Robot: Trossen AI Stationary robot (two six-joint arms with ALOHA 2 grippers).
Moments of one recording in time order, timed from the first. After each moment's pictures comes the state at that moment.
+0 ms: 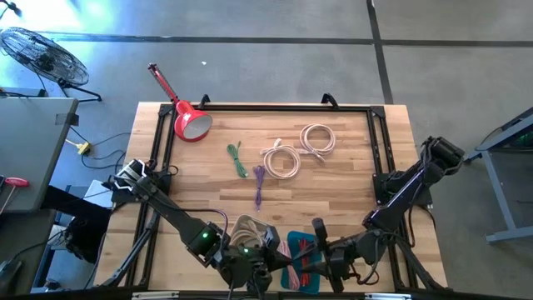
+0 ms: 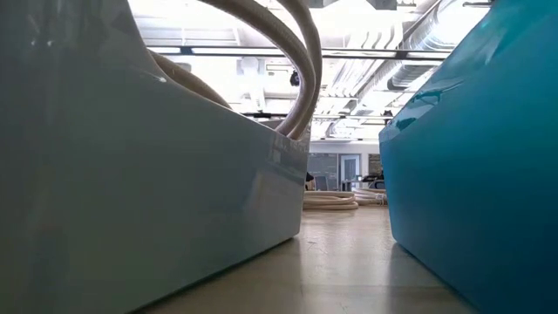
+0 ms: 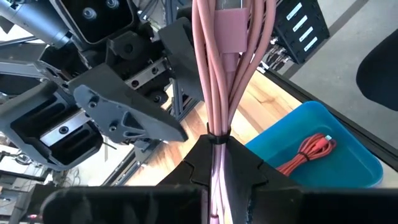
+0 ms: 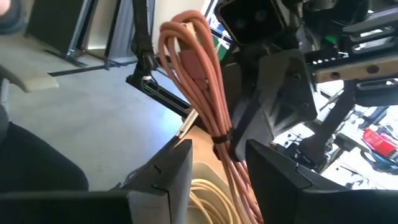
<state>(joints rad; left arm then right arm) -0.66 1.91 1.76 -0.29 -0.56 0.54 0.80 1.53 0.97 0.48 0.49 -0.38</state>
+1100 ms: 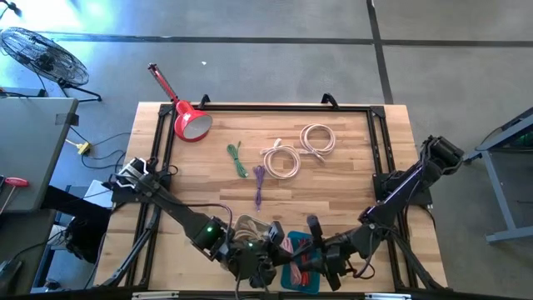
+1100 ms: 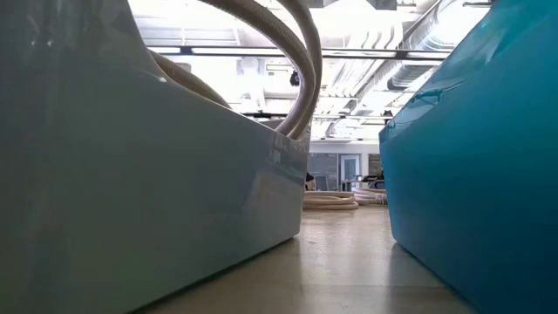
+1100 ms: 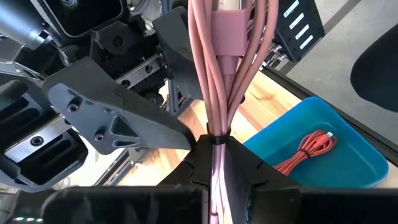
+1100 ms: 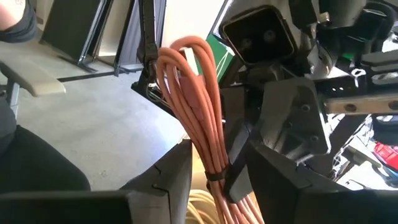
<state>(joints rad) -0.60 1.91 1.76 -0.30 -0.50 0.54 0.75 1.53 0.98 0.49 0.38 -0.40</state>
